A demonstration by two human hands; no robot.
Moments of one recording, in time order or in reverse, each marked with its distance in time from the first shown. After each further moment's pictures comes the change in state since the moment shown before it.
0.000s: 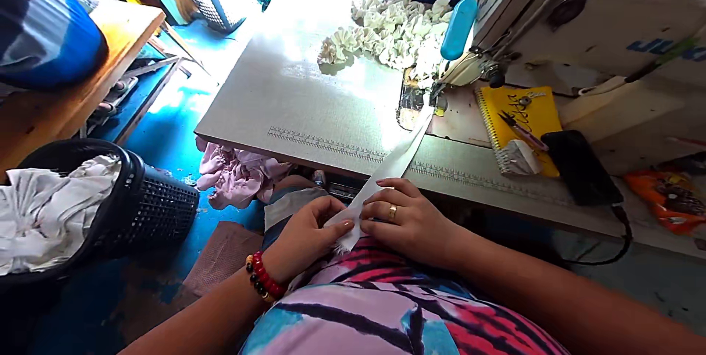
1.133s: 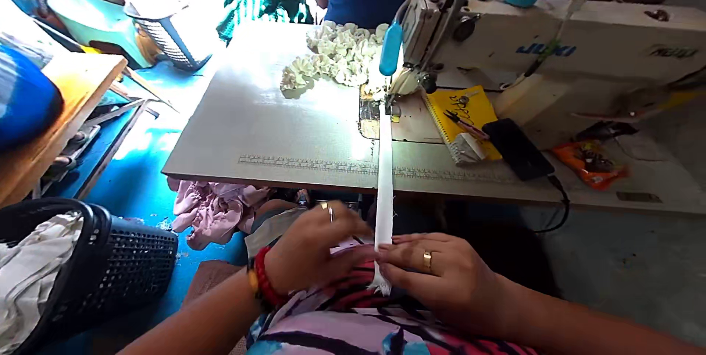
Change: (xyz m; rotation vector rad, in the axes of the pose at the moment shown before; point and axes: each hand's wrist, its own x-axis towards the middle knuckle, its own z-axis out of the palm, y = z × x) left_hand 0.031 0.027 0.020 0.703 -0.167 0.998; right_hand -0.039 -0.070 -0.050 -0.106 0.153 0.184
